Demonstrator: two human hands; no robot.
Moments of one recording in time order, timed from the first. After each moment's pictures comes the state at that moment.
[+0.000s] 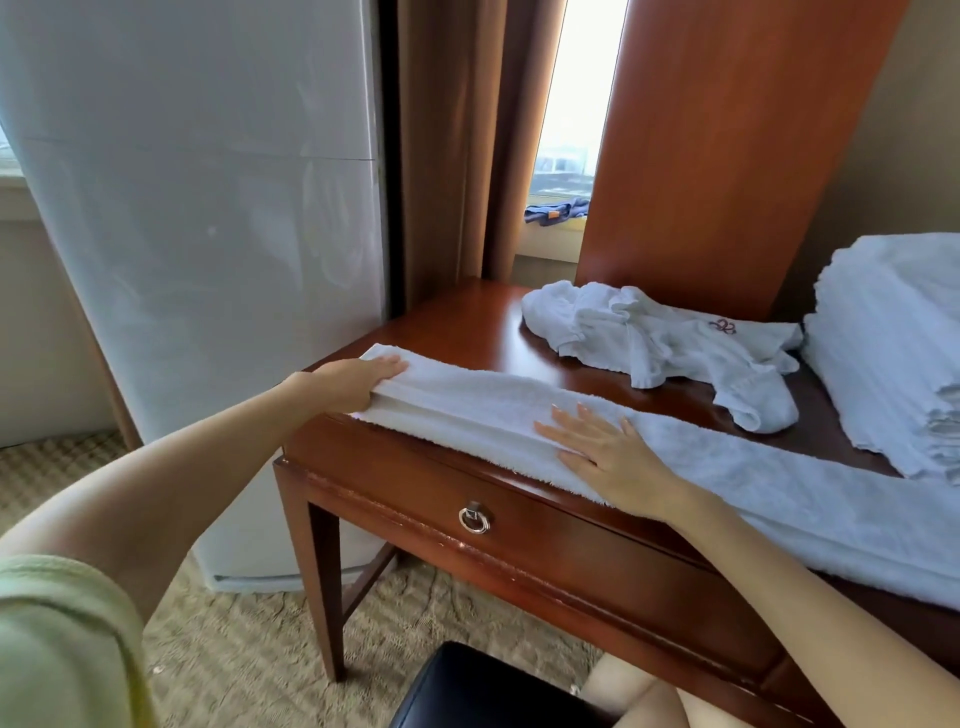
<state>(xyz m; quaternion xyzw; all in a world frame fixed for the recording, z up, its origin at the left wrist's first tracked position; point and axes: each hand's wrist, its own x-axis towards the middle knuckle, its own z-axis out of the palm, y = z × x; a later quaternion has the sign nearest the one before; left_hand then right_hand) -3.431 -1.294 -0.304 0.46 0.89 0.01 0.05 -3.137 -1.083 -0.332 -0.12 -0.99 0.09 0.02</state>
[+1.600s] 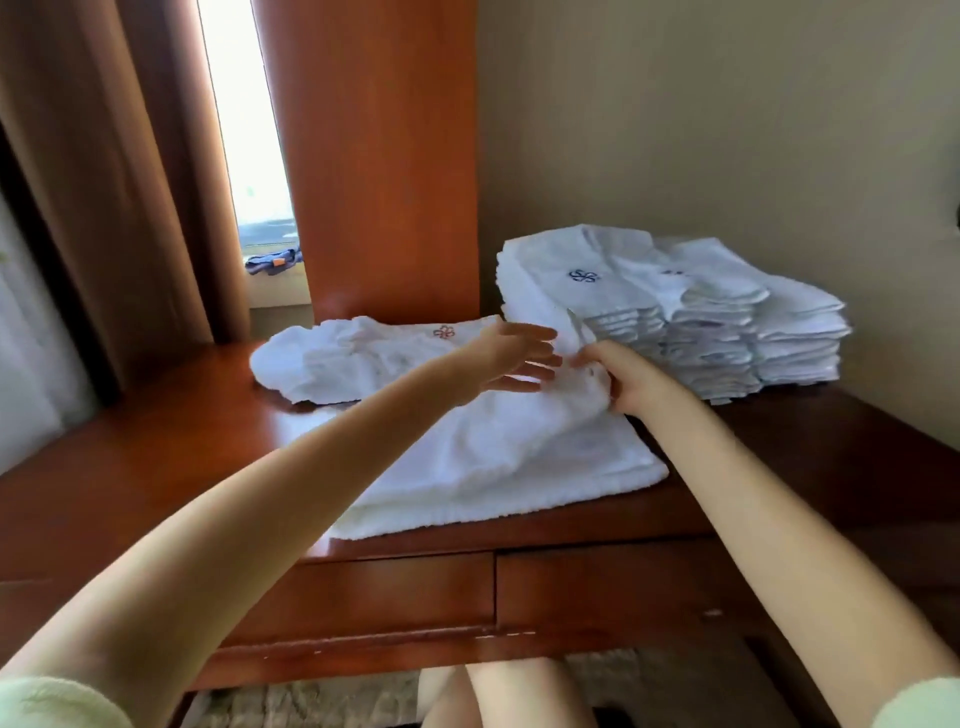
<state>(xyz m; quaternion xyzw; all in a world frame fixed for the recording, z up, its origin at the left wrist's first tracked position) -3.041 -1.064 -0.182 0.57 0.59 0.42 0.38 -2.907 -0.973 -0.217 -0.44 -0.55 0.64 0.31</state>
